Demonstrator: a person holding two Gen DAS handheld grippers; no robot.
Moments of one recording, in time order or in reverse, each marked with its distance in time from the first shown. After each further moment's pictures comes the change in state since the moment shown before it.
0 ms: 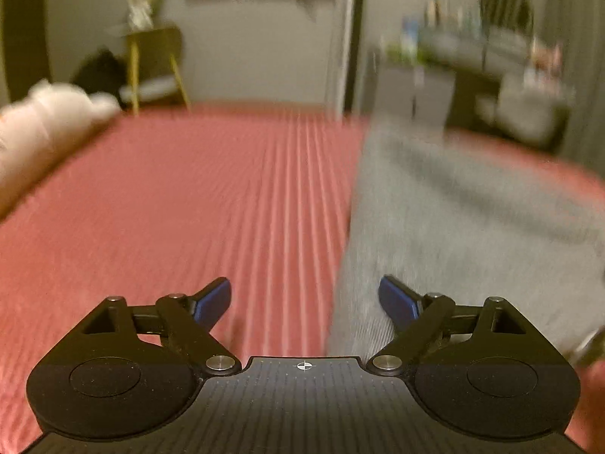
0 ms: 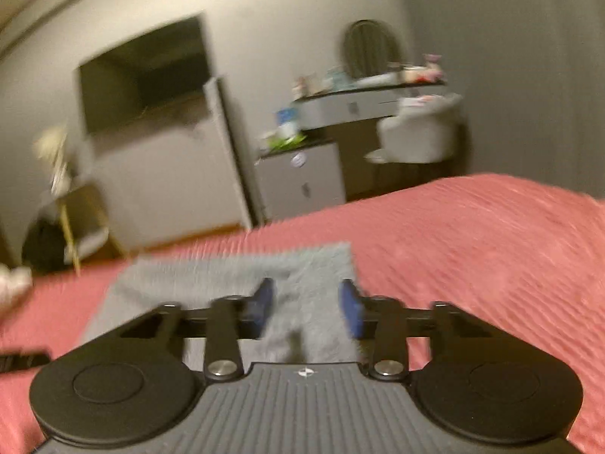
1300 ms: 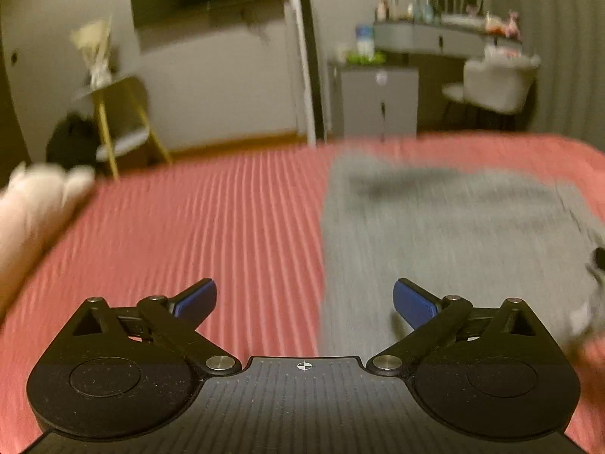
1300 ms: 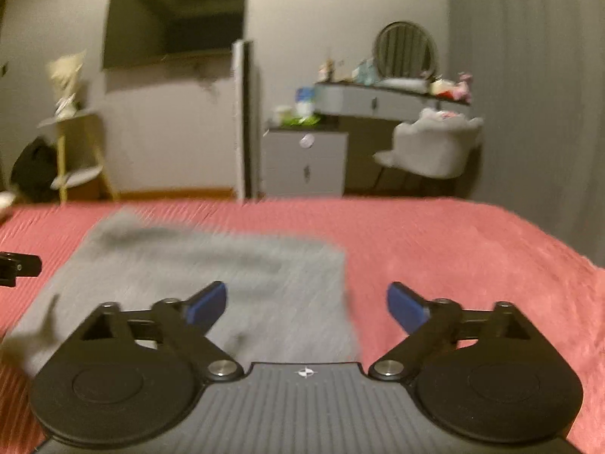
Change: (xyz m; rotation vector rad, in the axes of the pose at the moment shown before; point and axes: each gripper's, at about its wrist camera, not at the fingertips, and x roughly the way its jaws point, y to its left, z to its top) left arm -0.019 -0.020 0.015 0.188 -0.067 -0.011; right arm 0.003 0.023 0.005 -0.205 0.072 -0.039
